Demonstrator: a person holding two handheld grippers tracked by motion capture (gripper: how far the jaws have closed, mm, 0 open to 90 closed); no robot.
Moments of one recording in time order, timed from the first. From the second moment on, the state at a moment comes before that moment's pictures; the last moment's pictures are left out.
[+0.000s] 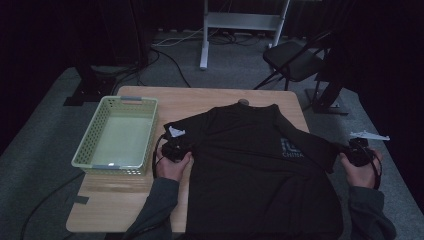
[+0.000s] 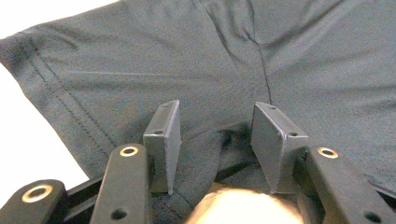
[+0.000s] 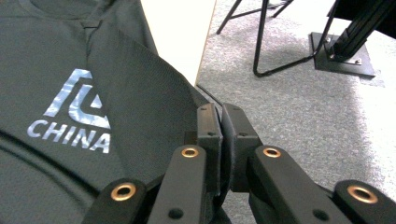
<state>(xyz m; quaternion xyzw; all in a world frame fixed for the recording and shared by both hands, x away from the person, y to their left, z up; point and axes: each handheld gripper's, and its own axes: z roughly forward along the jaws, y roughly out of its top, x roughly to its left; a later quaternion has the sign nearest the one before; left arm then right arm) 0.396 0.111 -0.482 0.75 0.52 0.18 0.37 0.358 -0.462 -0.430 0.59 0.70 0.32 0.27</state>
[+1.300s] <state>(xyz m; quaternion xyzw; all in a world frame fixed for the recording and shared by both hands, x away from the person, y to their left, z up) 0.394 0.101 -0.482 0.77 0.48 0.17 0.38 0.371 -0.490 -0.429 0.62 0.66 0.32 0.28</state>
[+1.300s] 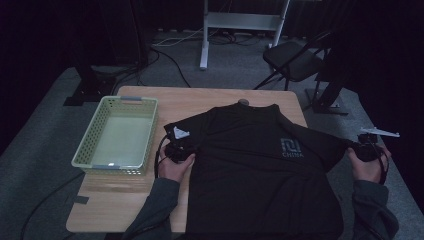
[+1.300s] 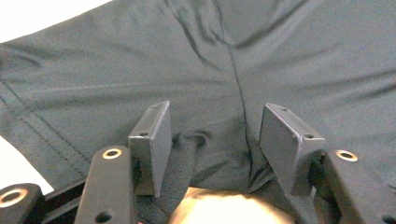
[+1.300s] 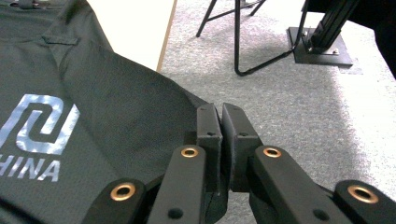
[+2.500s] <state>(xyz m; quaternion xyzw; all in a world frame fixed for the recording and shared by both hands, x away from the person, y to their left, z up) 0.395 0.100 -0.483 0.77 0.48 0.16 0.38 0.369 -0.502 -0.426 0.64 0.65 0.30 0.30</state>
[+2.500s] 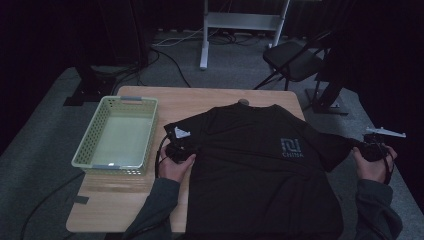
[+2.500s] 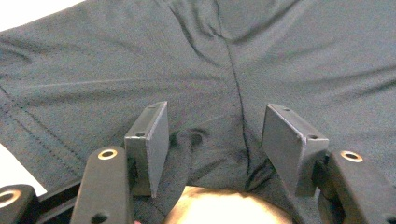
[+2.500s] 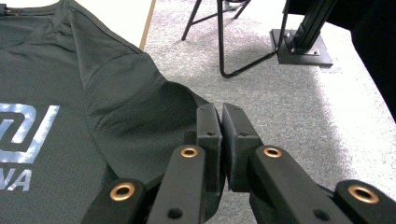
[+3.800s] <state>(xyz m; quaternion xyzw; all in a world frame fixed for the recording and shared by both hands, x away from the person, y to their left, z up) 0.397 0.097 -0.482 0.77 0.49 0.18 0.36 0.363 -0.448 -0.449 0.59 0.70 0.31 0.27</state>
